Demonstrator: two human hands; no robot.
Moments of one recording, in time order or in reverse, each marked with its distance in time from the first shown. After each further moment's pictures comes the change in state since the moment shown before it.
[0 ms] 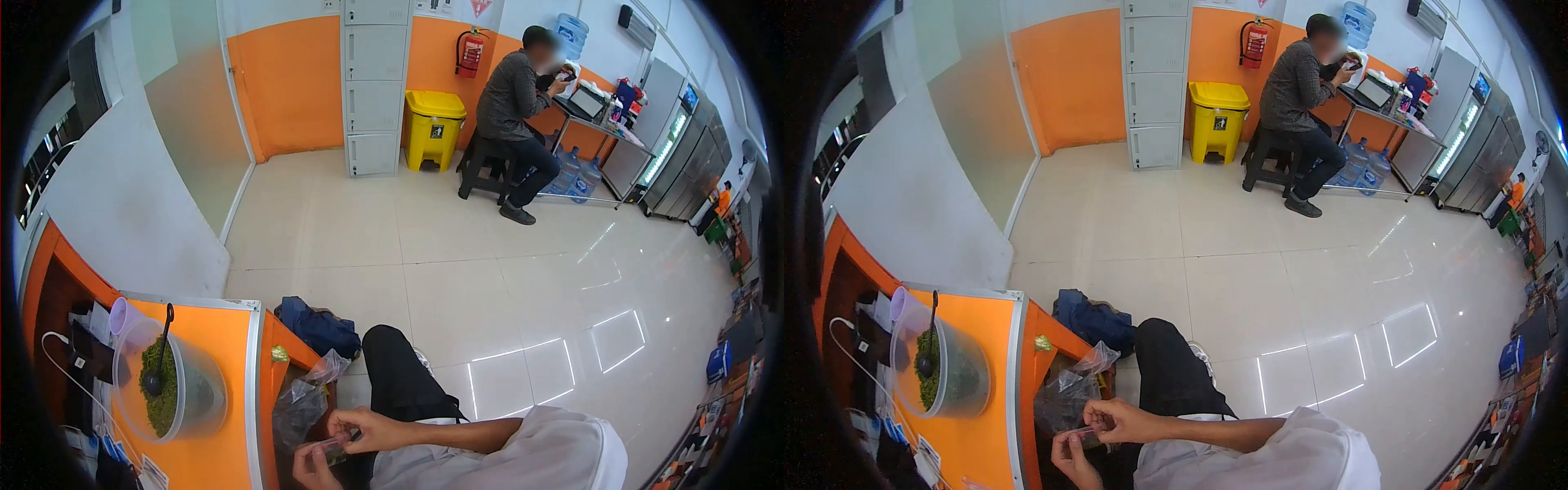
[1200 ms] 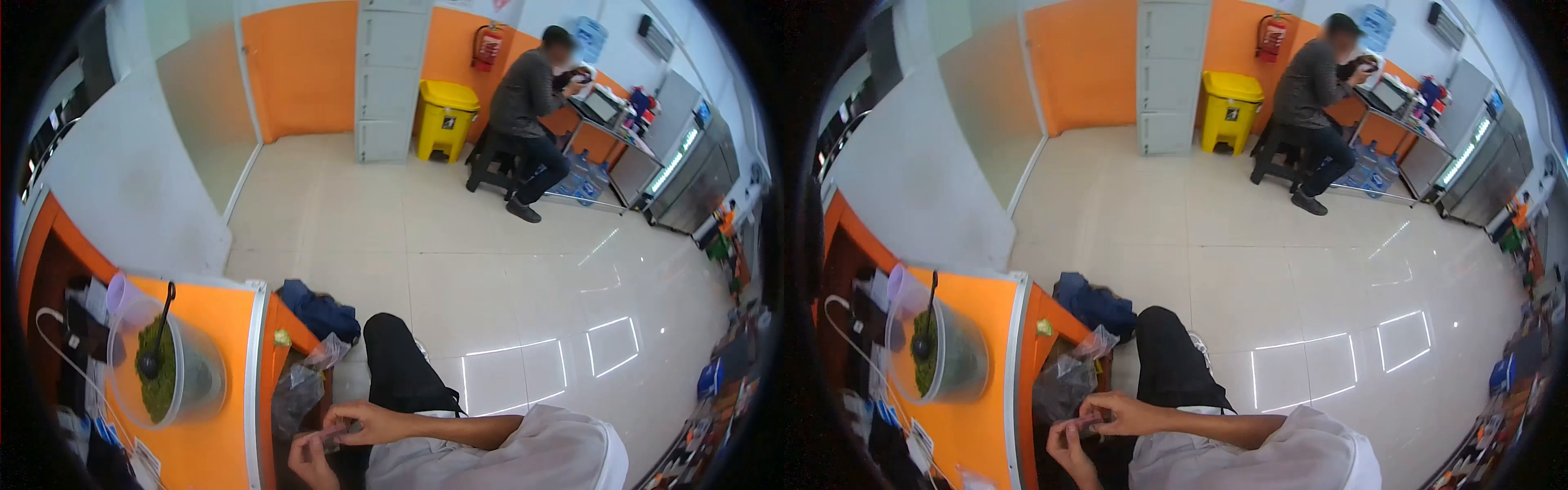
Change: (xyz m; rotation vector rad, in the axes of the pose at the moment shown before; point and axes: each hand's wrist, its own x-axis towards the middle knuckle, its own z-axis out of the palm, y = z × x) left_hand 0.001 -0.028 -0.020 0.084 -0.001 -0.052; right_hand 0.003 0.003 0.000 -0.074 -0.039 -0.025
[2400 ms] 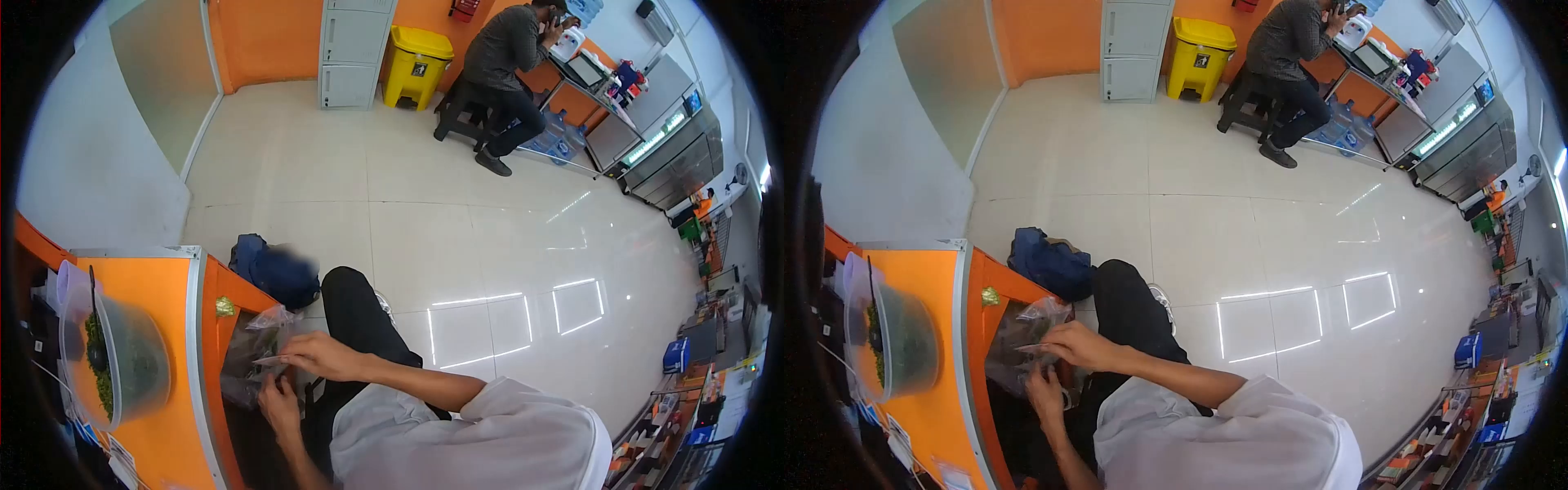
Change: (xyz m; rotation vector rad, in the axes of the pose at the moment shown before) left_hand 0.056 -0.043 0.054 0.839 -0.118 -0.086; right_hand 0.024 0.040 -0.053 -0.440 0.236 -0.128
